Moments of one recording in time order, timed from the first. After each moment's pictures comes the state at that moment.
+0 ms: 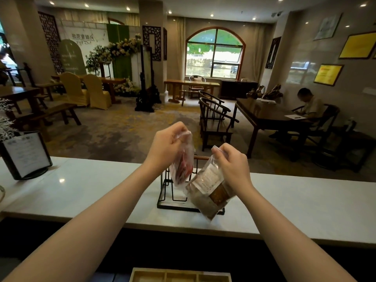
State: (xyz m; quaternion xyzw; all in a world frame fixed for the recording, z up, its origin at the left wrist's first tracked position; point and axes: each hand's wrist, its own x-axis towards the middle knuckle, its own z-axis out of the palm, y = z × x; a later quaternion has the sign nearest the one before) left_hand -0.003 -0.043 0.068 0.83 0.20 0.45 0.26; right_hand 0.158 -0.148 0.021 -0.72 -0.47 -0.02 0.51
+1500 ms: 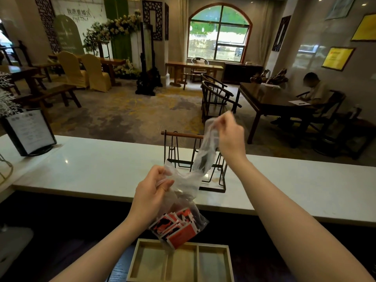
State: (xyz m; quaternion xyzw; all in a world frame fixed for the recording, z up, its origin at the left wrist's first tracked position) left_hand -0.083 -0.118 -0.047 0.77 0.27 0.43 0.38; right_hand 0.137 -0.139 0.036 -0.70 -0.49 -0.06 0.51
